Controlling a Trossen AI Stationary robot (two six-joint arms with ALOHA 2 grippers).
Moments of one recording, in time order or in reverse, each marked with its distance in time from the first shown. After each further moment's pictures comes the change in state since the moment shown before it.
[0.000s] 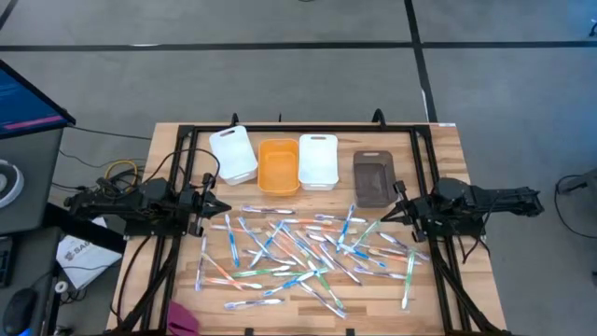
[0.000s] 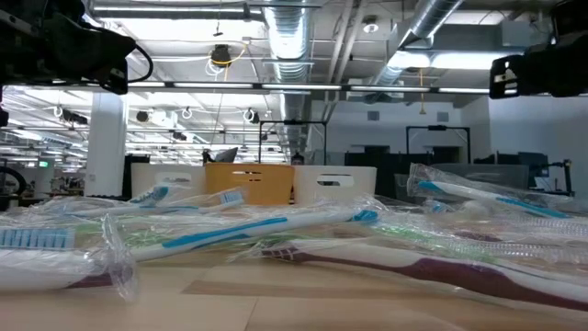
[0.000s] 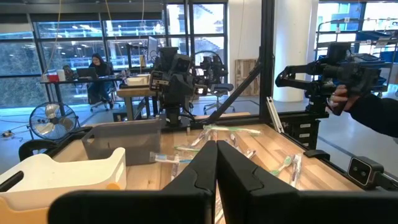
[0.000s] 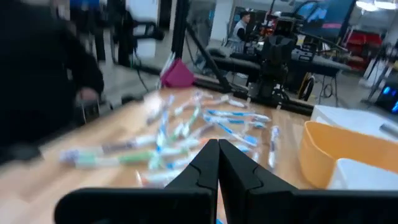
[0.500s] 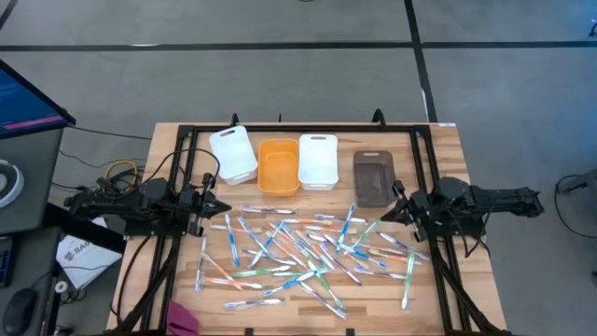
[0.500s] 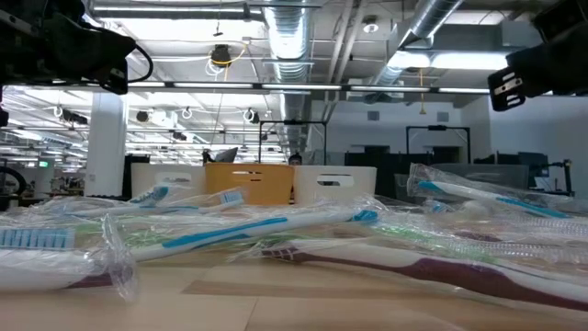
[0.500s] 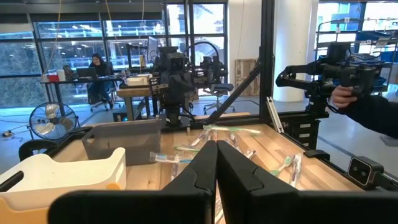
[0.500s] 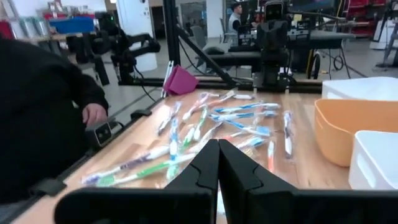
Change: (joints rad) left arm 0.000 0.000 0.000 0.000 0.000 0.000; right arm -0.009 0.000 0.000 -0.012 0.001 0.182
